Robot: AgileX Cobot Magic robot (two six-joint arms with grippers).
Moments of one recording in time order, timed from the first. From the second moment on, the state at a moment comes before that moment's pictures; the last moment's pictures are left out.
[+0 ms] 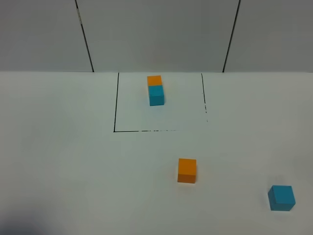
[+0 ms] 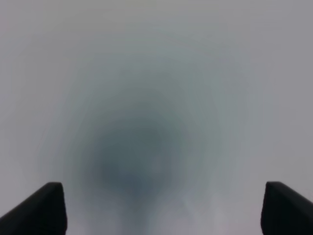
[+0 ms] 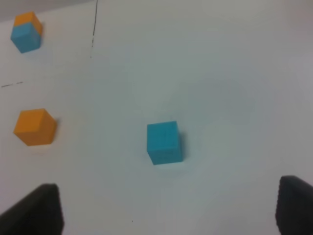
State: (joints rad) left arm -0.05 0.71 -0.68 -0.06 0.97 0.06; right arm -0.02 -0.01 -0.49 0.09 1.06 0.01
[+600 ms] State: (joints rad) left arm -0.05 0.15 -0.55 -0.09 1.12 0.06; right arm -0.02 -0.01 -0.49 0.09 1.06 0.01
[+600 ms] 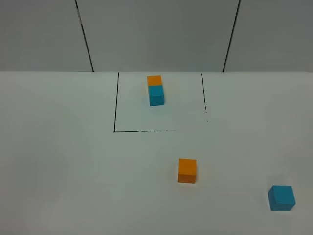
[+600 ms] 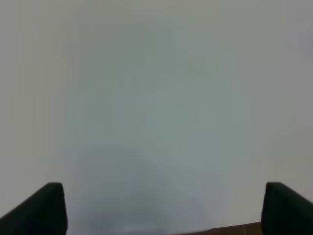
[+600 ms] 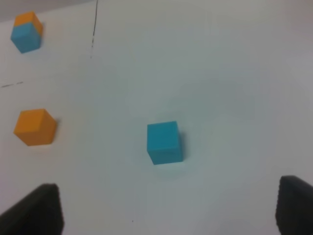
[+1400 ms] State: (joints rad) left arm -0.05 -0.01 -0.50 -0.11 1.08 0.06; right arm -0.02 -0.01 -0.49 0.09 1.06 0.01
